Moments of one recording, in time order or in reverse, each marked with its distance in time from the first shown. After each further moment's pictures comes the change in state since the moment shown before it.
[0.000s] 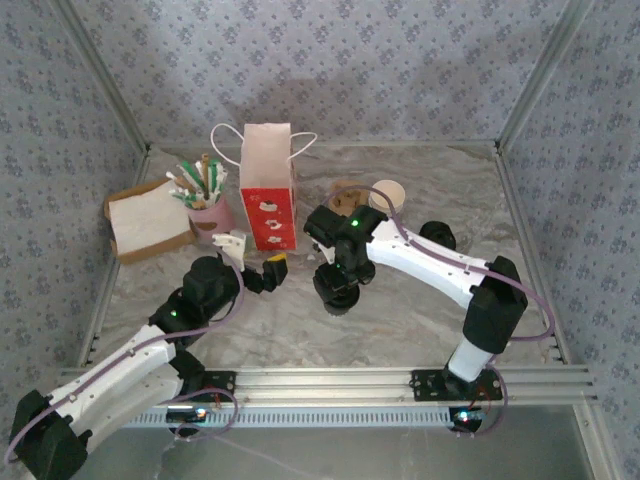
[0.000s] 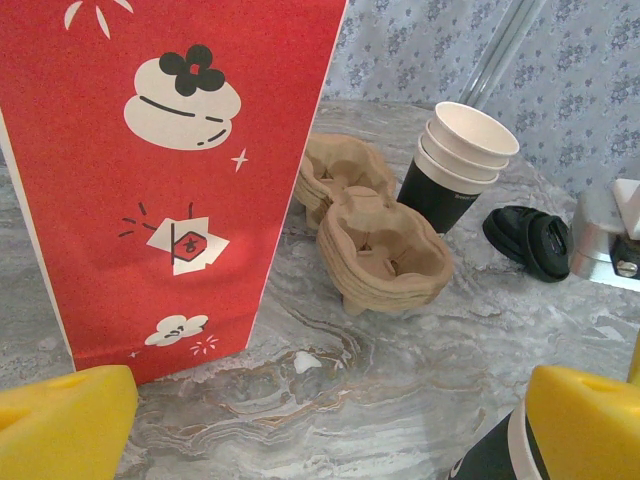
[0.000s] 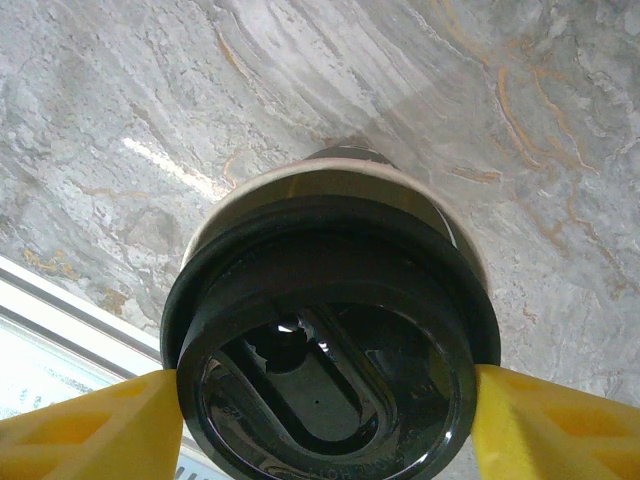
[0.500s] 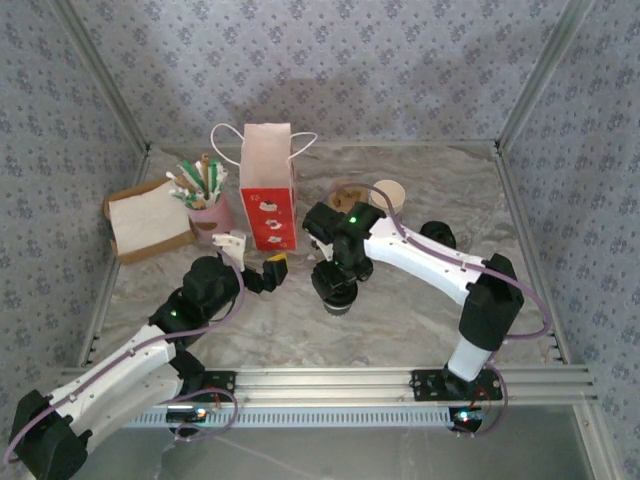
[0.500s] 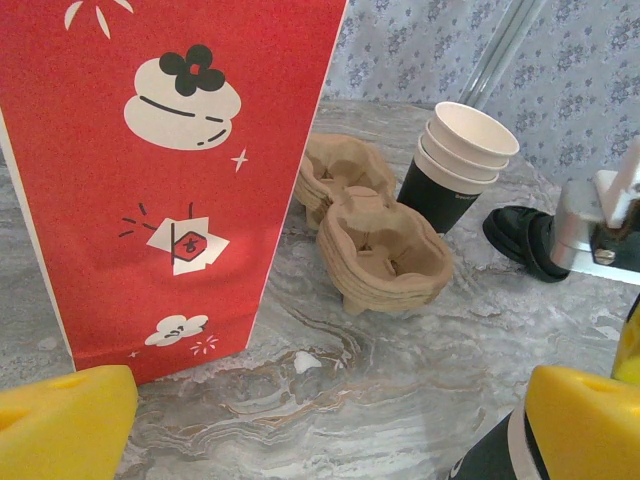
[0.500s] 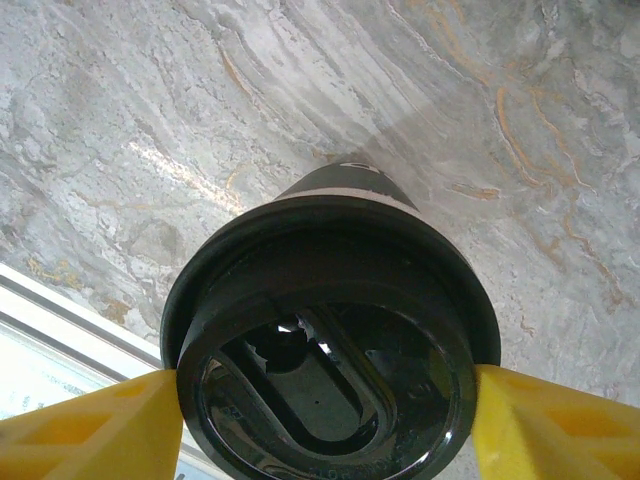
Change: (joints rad) left arm 0.000 0.000 0.000 0.000 0.000 0.000; right arm -0.010 0.020 0.031 -0.003 -0.002 -0.014
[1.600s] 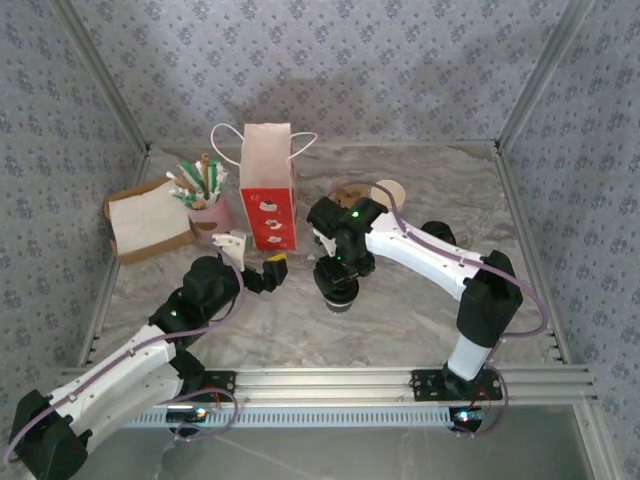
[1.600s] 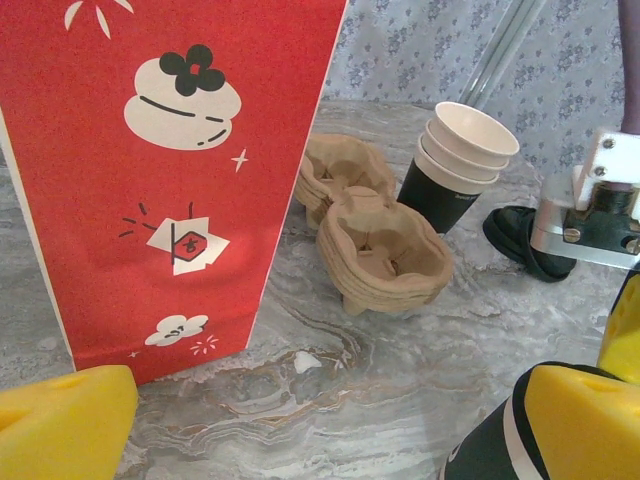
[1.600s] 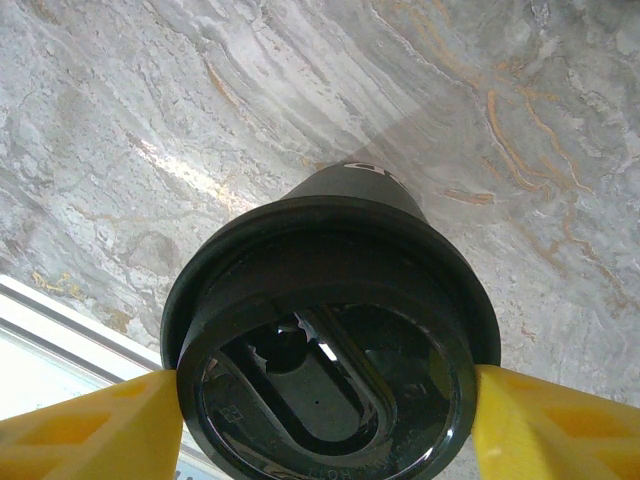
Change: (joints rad) left arm 0.000 0.000 0.000 0.000 0.000 0.000; right arm -0.044 0.020 0.000 0.008 -0.035 -0.009
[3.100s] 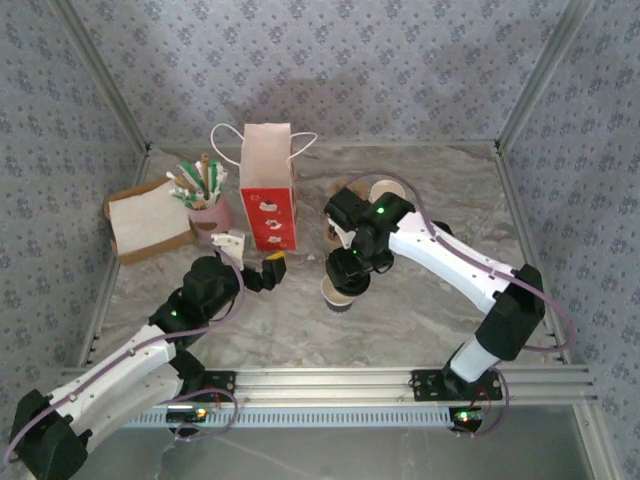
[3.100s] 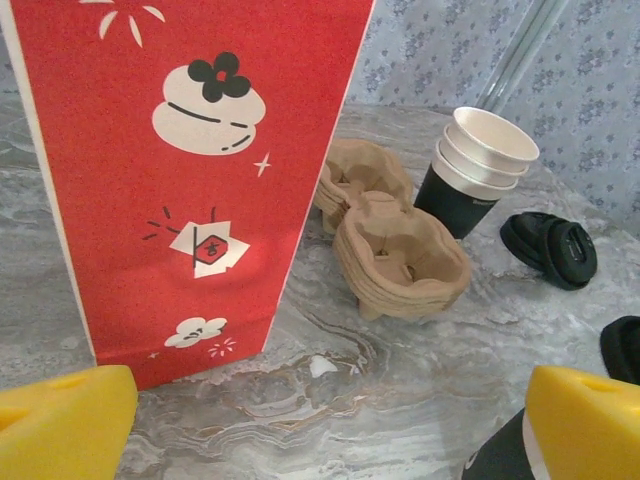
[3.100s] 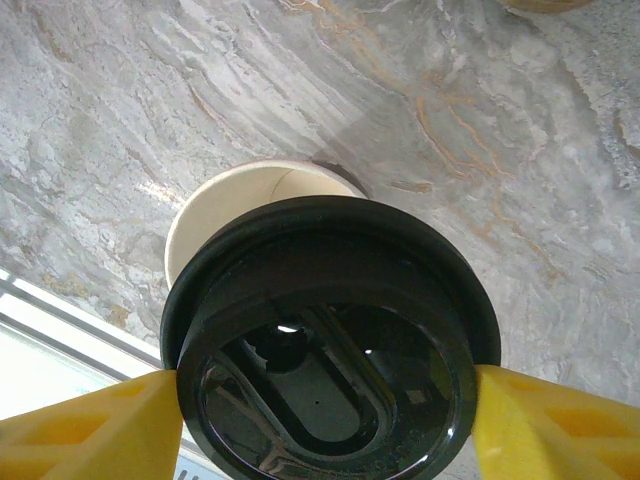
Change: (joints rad) left arm 0.000 0.002 0.000 0.000 -0.029 0.000; right arm -0.041 -0.117 -0.005 -0.038 0.032 0.001
